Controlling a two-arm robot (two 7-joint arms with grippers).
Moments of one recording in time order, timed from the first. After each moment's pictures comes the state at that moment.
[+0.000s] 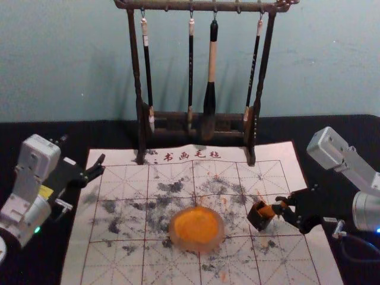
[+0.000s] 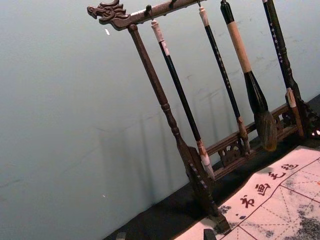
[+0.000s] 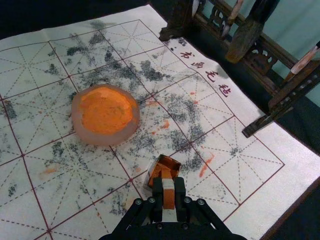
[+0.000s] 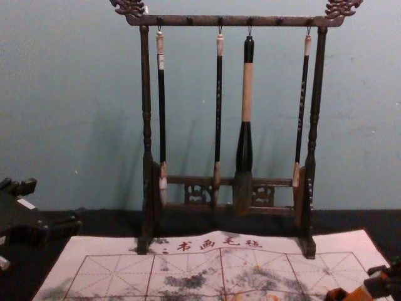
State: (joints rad) left arm -0.20 0.60 0.45 -1.41 -0.25 -0.12 0.03; right arm 0.30 0.78 -0.51 -1.65 0.35 0.42 0.61
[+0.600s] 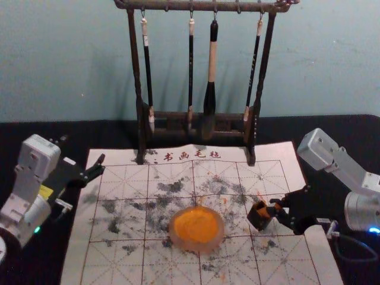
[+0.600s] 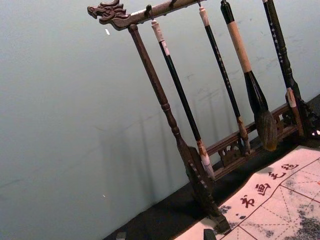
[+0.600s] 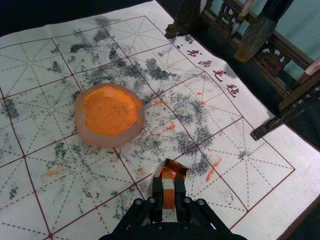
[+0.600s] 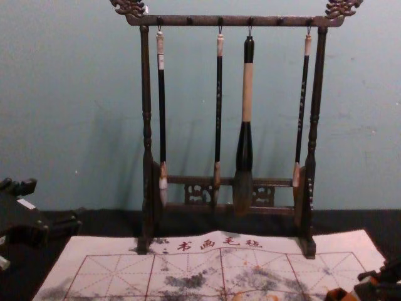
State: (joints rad) left arm -0.20 0.60 0.45 -1.41 -0.25 -0.12 0.03; right arm 0.33 0.76 -0.54 -1.62 0.33 0.44 0.62
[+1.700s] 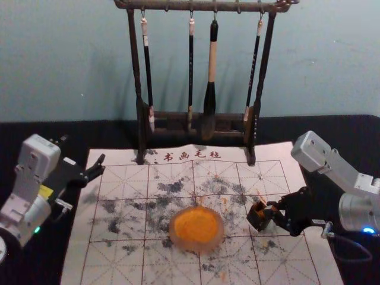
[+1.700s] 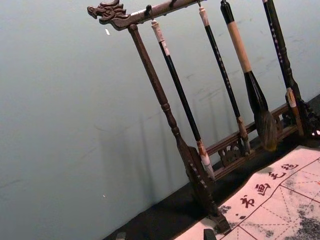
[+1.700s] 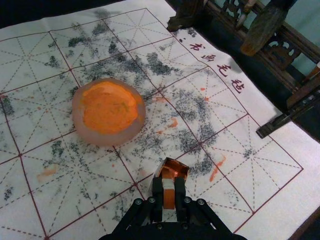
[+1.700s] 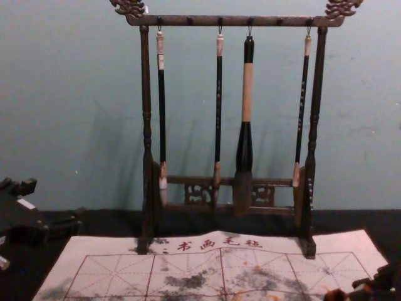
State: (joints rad) left arm -0.20 0.60 0.45 -1.41 -0.25 -0.12 0.03; right arm 0.36 0.74 -0.57 -1.59 0.31 0.45 0.63
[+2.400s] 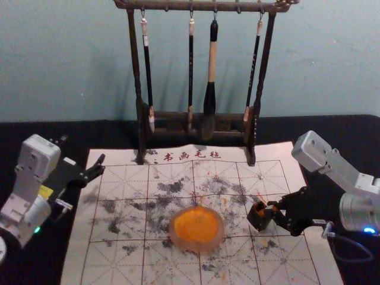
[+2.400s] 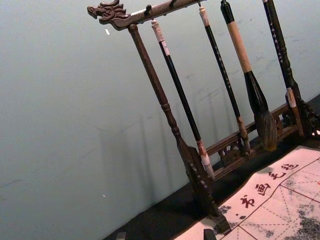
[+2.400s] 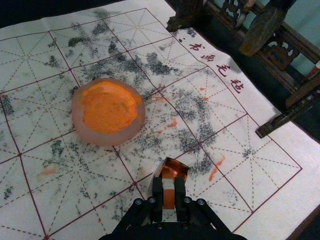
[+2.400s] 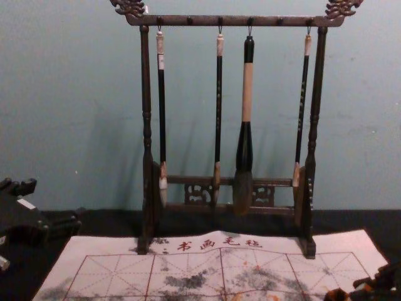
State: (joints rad) left arm -0.20 0.60 0.45 -1.41 -0.25 -0.12 0.03; right arm 0.36 0.74 -0.57 -1.59 0.31 0.45 0.63
